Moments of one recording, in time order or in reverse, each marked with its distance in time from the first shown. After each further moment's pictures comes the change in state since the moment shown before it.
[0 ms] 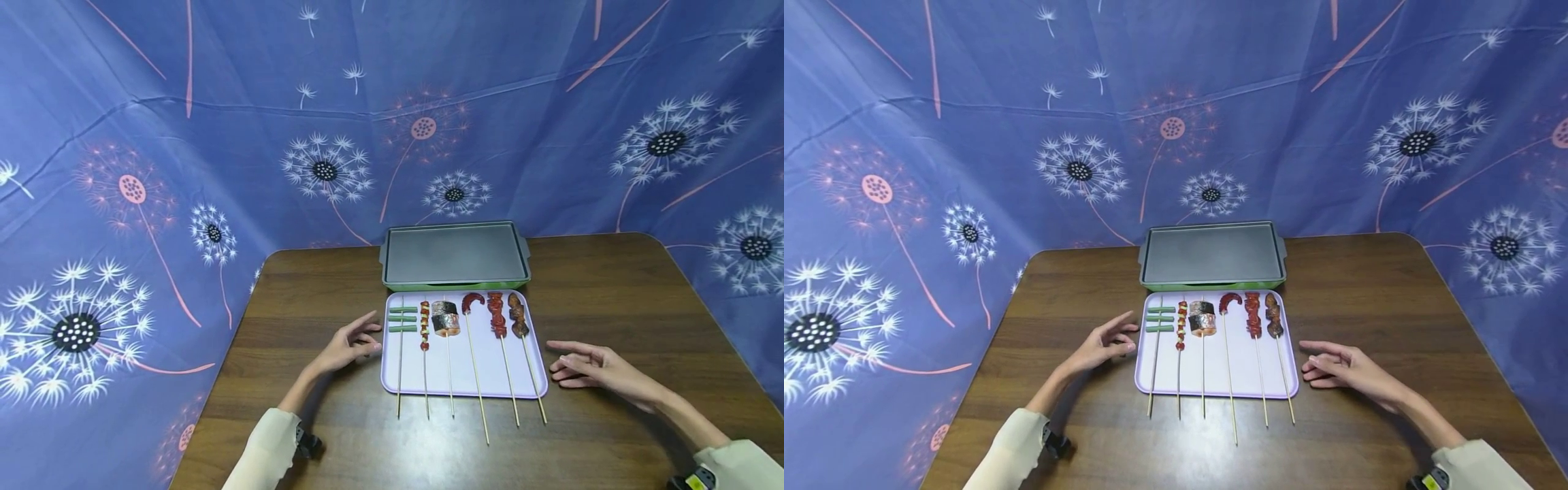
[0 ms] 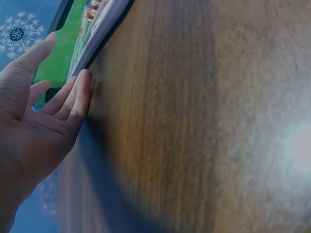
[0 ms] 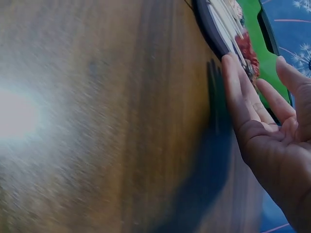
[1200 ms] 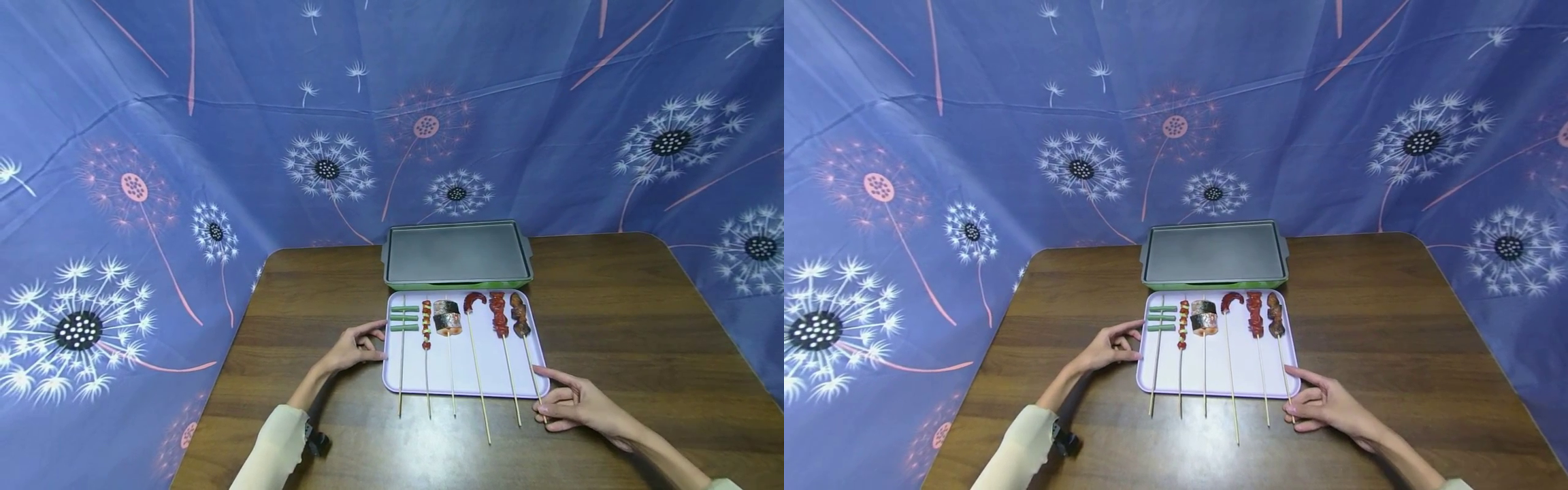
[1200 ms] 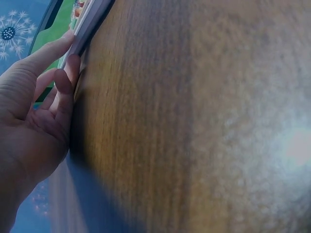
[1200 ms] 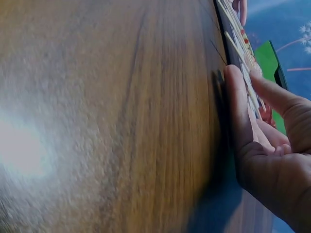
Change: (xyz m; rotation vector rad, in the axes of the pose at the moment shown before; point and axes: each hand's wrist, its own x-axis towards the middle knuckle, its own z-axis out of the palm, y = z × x) left_hand 0.007 -0.009 0.007 -0.016 -0.011 -0.020; right_hand 0.002 0.033 0.062 0.102 0.070 0.080
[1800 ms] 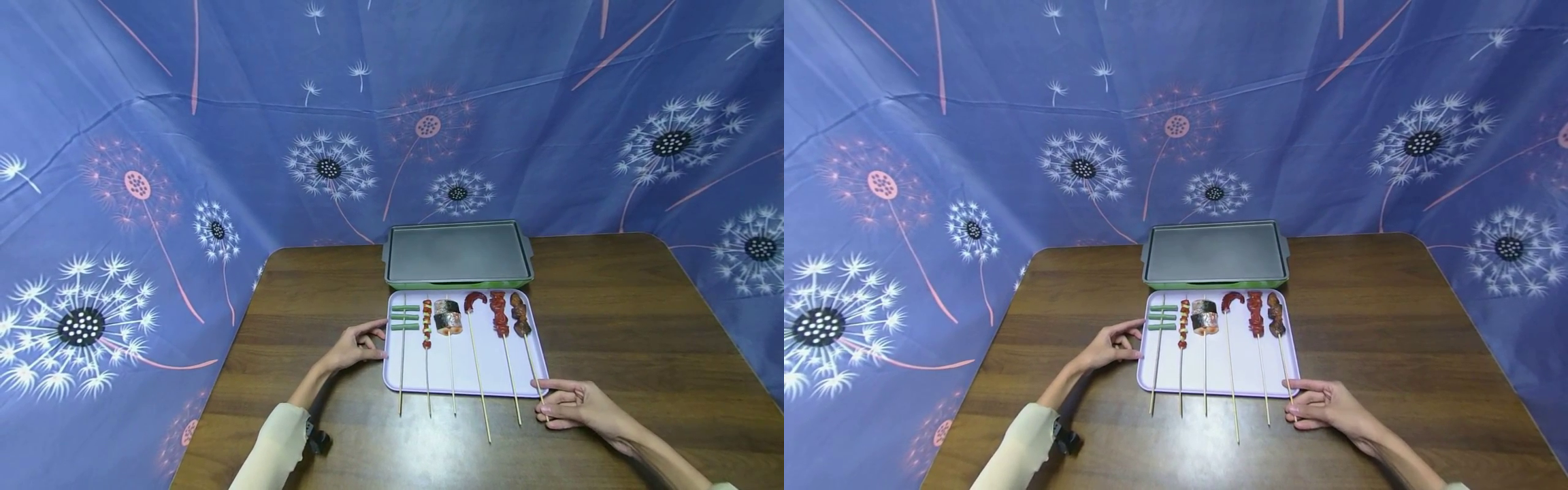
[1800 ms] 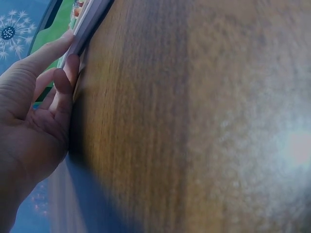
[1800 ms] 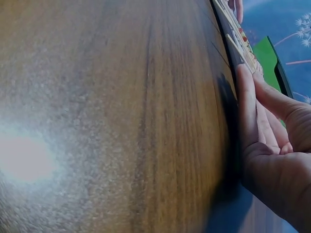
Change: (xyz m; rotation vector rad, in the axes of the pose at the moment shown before) left_hand 0.000 -0.002 0.001 0.016 0.010 -0.002; right_hand -0.005 0.006 -0.001 -0.002 0.054 0.026
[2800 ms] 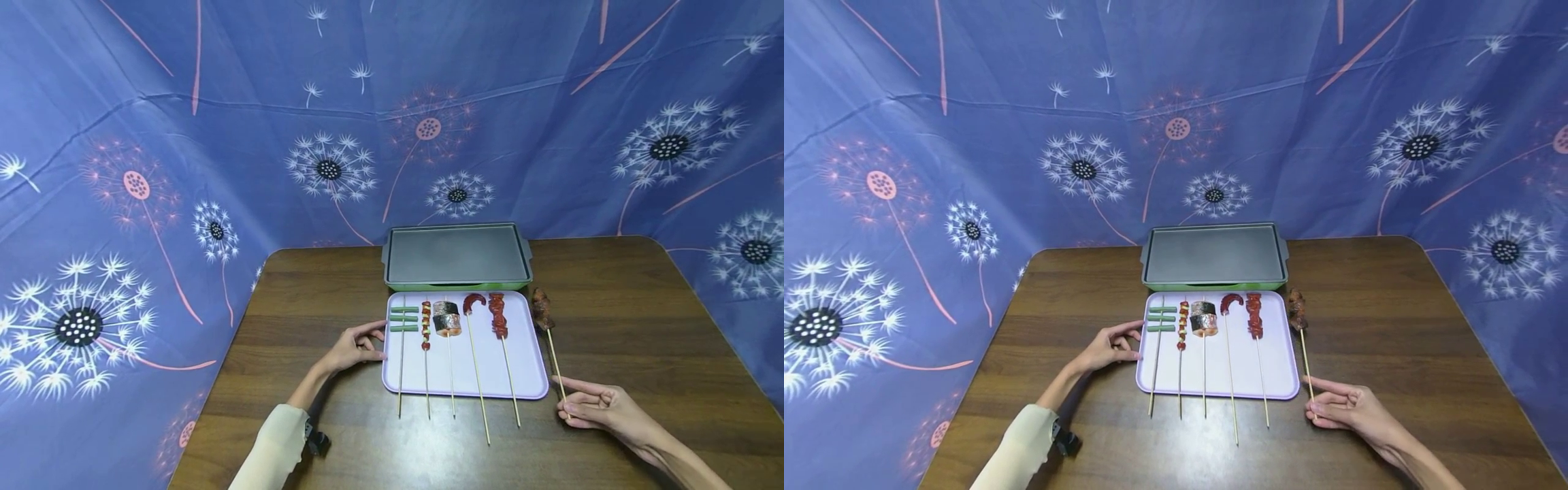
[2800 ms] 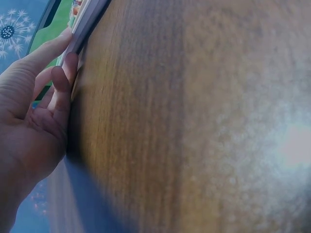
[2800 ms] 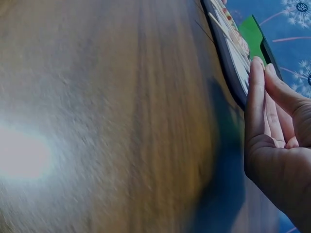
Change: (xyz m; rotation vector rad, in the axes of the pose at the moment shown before) left_hand 0.001 -0.001 0.000 -0.036 -0.010 0.010; right_hand -0.024 -0.006 -0.016 0.077 -0.033 -0.102
